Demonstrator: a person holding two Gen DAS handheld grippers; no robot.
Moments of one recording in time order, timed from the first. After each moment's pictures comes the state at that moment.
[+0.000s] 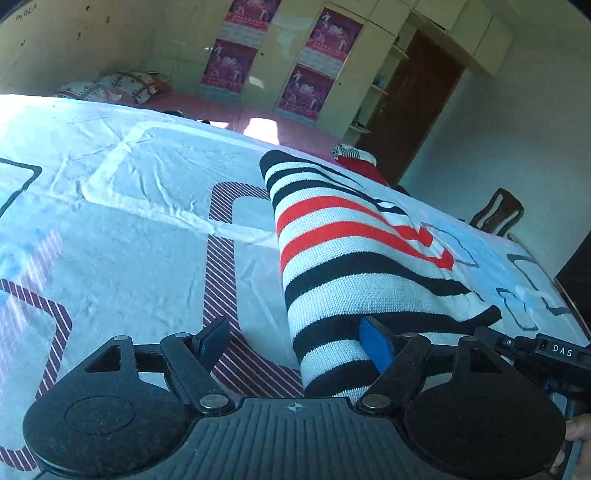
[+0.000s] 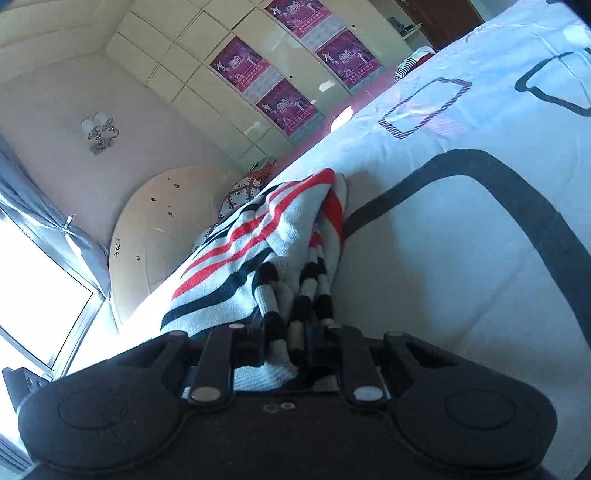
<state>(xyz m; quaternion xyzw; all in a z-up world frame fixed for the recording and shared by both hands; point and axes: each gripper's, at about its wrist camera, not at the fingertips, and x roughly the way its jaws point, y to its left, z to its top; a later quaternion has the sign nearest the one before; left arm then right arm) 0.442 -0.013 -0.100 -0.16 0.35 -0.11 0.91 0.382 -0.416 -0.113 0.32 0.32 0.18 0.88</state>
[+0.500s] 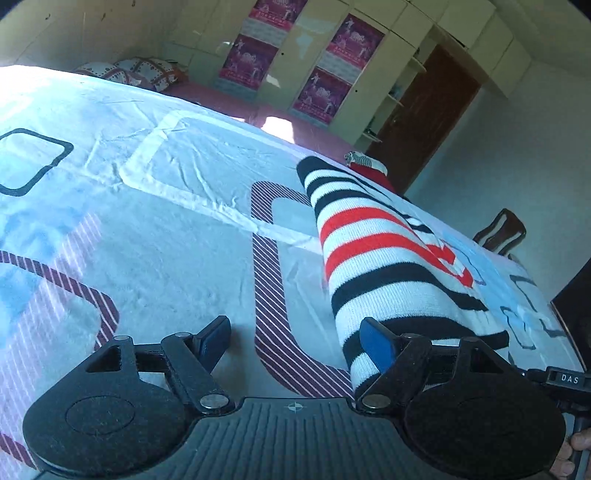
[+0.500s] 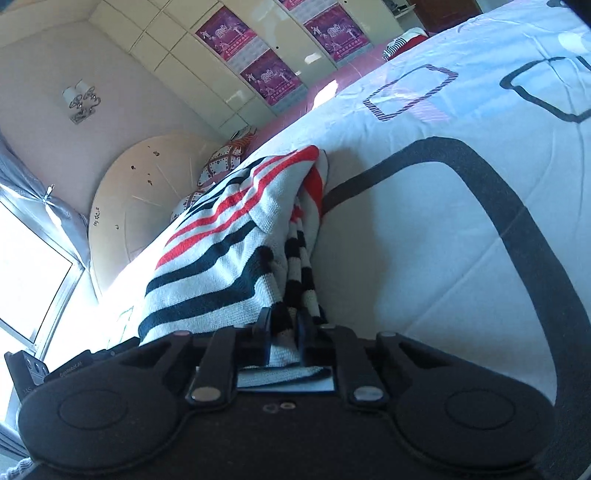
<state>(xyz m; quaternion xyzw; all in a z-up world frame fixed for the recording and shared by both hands) 0.442 0.029 -0.107 -0.21 0.35 -0.10 0.91 0.380 -0.421 -0.101 0.29 0.38 0.17 0.86</state>
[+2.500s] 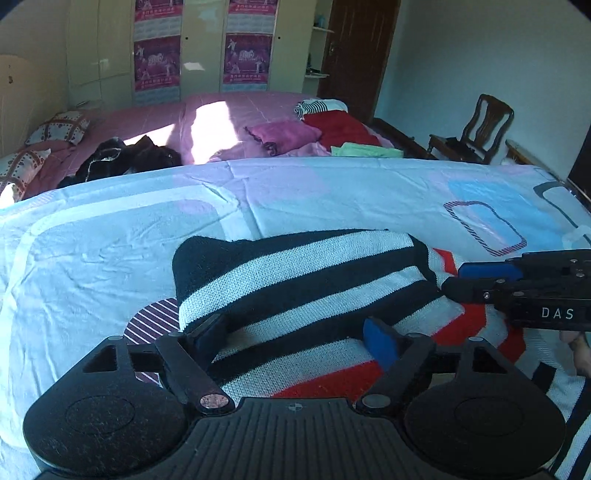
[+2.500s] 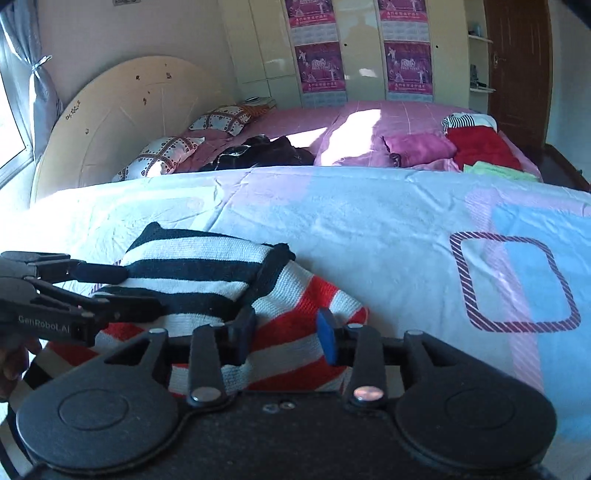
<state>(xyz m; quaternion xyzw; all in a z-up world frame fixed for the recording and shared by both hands) 0.619 -0.092 -0.076 0.01 0.40 -0.16 0.90 0.554 -0.345 -0.075 0.02 0.38 0.16 0.91</state>
